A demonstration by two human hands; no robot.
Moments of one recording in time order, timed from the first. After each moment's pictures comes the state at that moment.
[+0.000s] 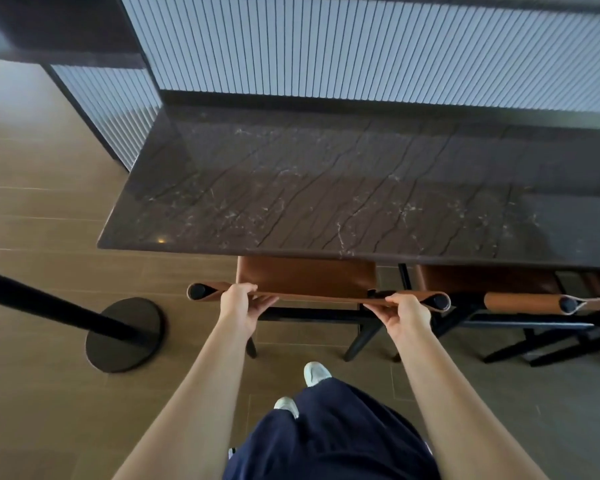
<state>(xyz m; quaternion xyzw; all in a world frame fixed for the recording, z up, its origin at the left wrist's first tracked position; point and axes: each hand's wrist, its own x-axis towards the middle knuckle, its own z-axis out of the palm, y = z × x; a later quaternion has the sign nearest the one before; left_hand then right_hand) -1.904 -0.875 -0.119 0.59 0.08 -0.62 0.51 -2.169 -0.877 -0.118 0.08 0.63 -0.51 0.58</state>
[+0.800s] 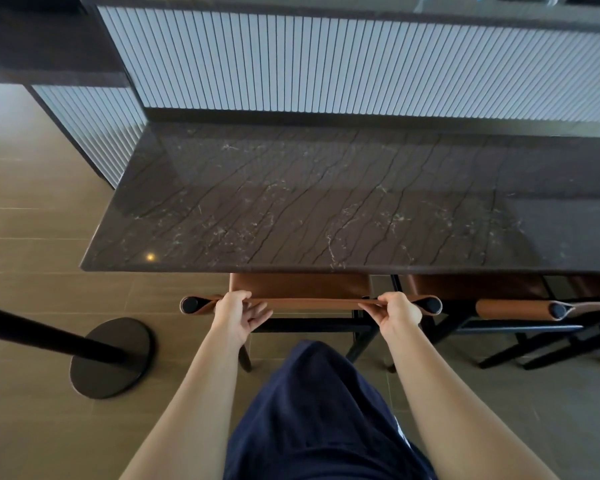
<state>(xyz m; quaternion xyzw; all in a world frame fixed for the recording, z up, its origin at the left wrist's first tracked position) -1.903 -0.896 -0.126 0.61 0.04 -0.65 0.45 -2.166 -0.902 -0.121 0.08 0.65 -0.53 0.54</state>
